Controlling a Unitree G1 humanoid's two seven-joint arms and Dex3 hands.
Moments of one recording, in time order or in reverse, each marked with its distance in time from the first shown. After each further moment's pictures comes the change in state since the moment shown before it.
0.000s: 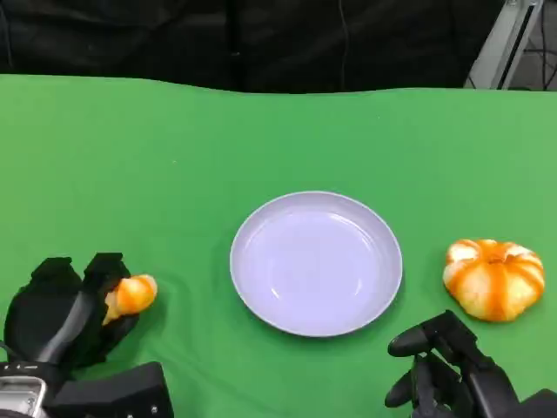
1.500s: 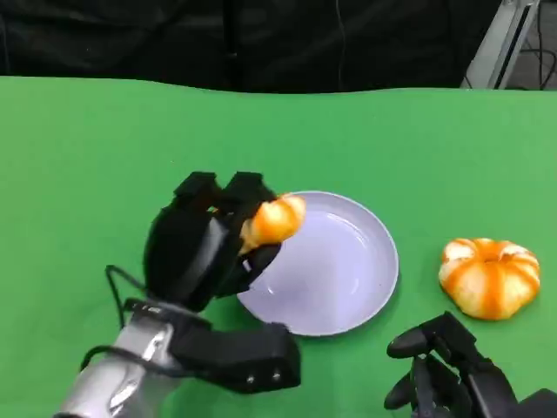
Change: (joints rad) left arm -0.134 -0.240 -0.091 -0.259 -0.012 -0.020 0.017; right arm 0.003 0.000 0.003 -0.001 0.004 0.010 0.003
